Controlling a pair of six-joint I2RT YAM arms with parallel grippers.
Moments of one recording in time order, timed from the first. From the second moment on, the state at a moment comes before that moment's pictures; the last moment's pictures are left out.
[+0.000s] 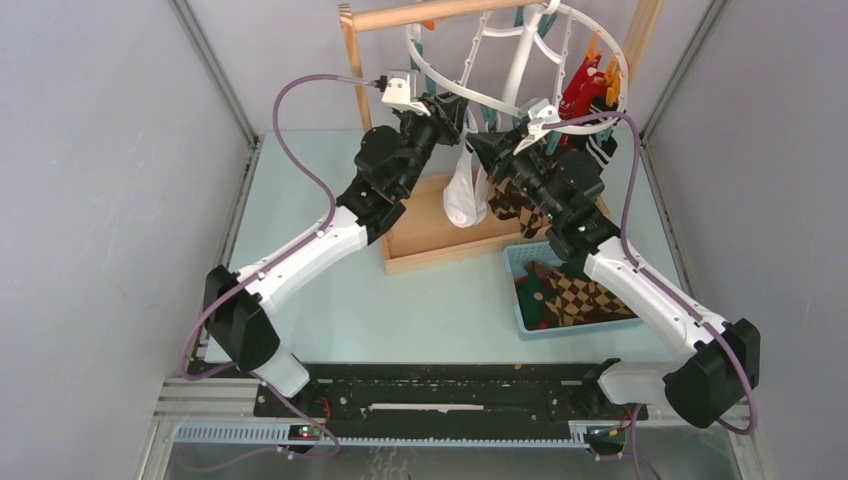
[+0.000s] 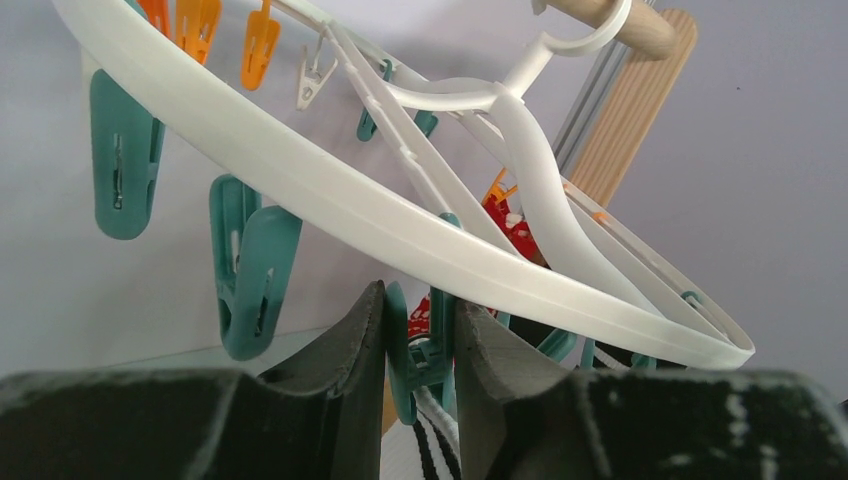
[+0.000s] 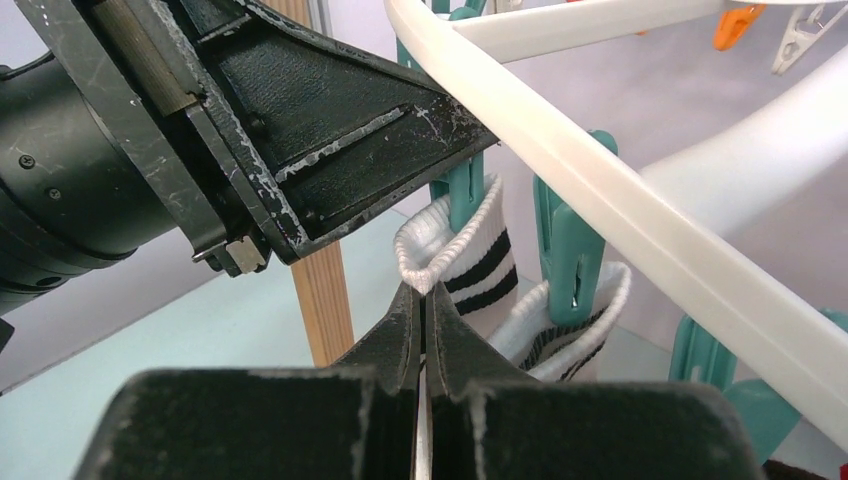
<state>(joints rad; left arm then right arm) -0.74 1.58 1.47 0.46 -0.25 -0.29 0.55 1.27 1.14 0.39 -0.16 0.06</state>
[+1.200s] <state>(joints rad) -0.74 1.57 1.47 0.43 -0.23 -0.34 0.55 1.28 1.14 0.41 -0.18 0.03</state>
